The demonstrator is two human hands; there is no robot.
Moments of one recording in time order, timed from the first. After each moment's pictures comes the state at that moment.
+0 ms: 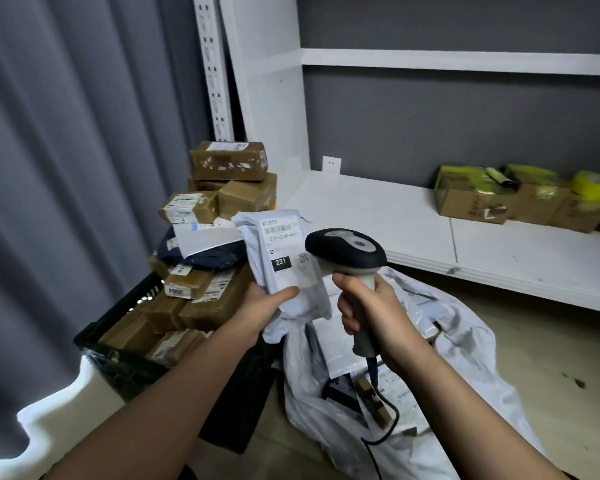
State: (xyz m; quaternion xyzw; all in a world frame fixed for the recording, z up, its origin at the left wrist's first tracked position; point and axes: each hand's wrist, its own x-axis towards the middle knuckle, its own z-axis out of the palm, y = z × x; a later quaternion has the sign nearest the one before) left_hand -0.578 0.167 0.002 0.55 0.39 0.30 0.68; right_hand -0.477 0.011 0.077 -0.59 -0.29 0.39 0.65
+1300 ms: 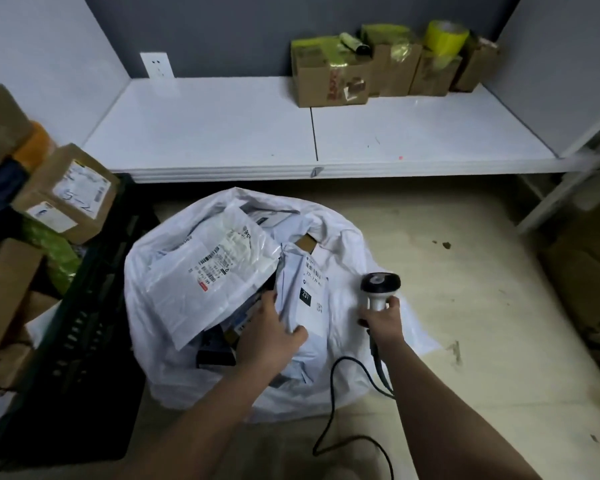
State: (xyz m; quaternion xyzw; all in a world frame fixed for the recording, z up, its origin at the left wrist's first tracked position) left_hand -0.396 -0.018 -0.135 0.86 0.37 -0.04 0.36; right_hand -0.252 -0.162 -0.218 -0.77 0.12 0.25 0.58
